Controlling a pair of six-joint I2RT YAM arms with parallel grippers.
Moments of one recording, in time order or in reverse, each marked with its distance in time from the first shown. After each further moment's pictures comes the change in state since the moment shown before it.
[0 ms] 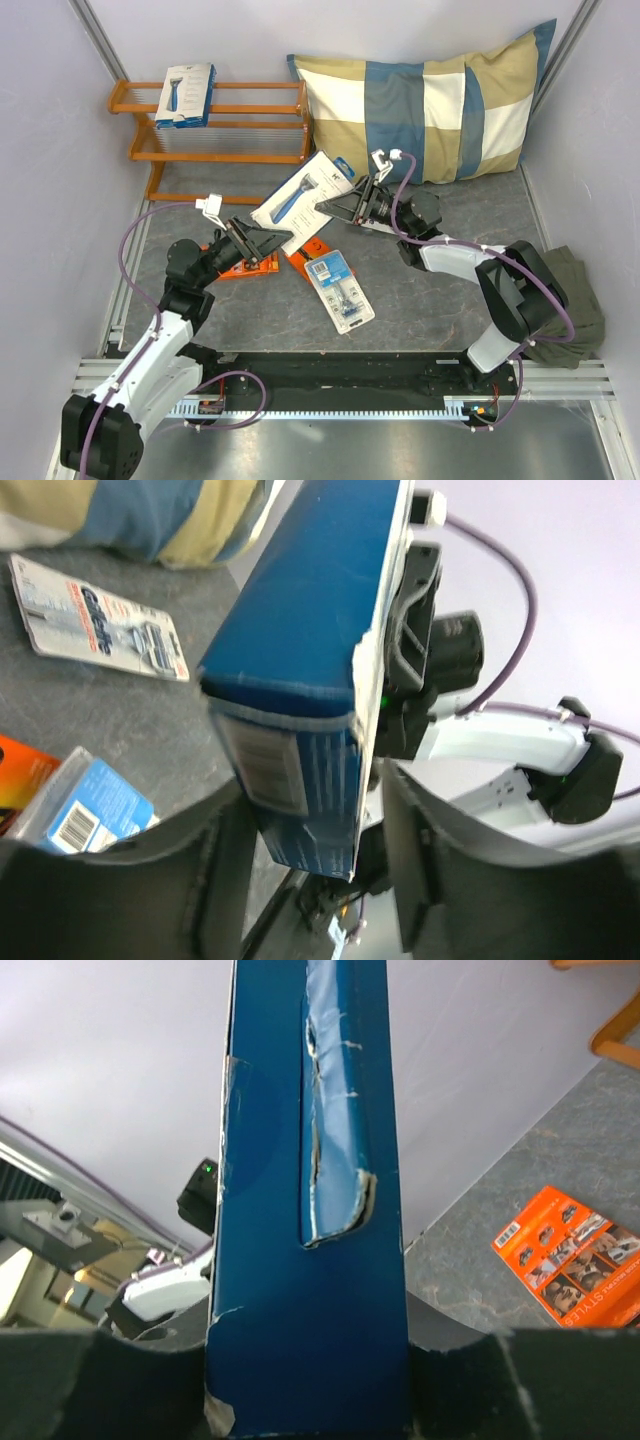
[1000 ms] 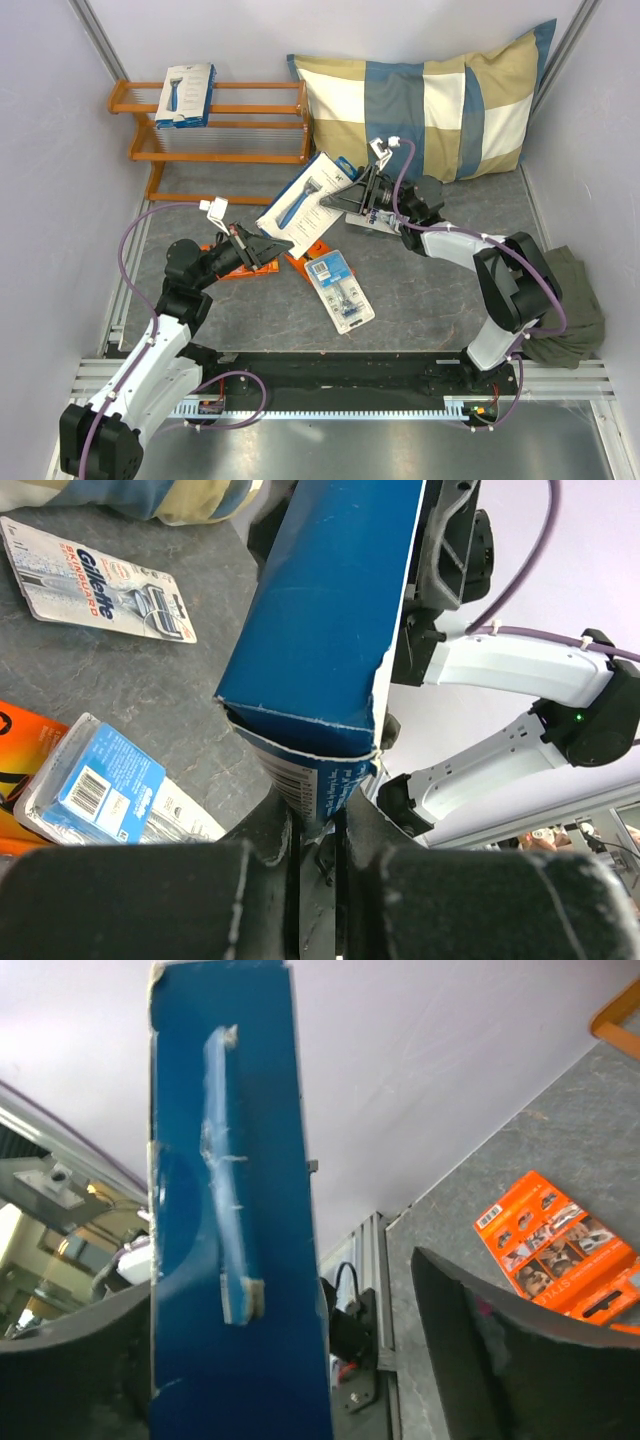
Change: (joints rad) left arm -0.005 -0.048 0.019 -0.132 0.077 0.103; right arm -0.069 0.063 0.121 -0.064 -0.185 -0.016
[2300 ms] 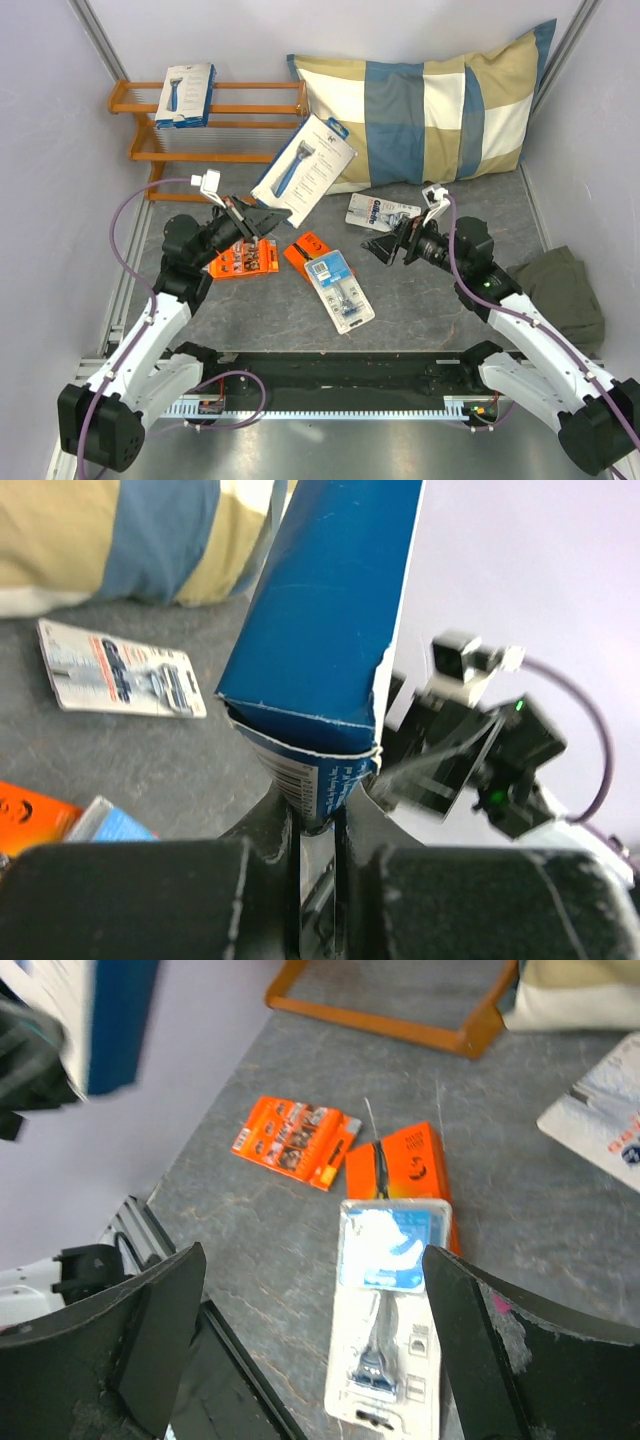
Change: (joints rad) left arm 0.000 0.131 0.176 -0.004 -0.097 -0.001; right arm -0.007 -0.828 -0.309 -1.080 0.483 -0.679
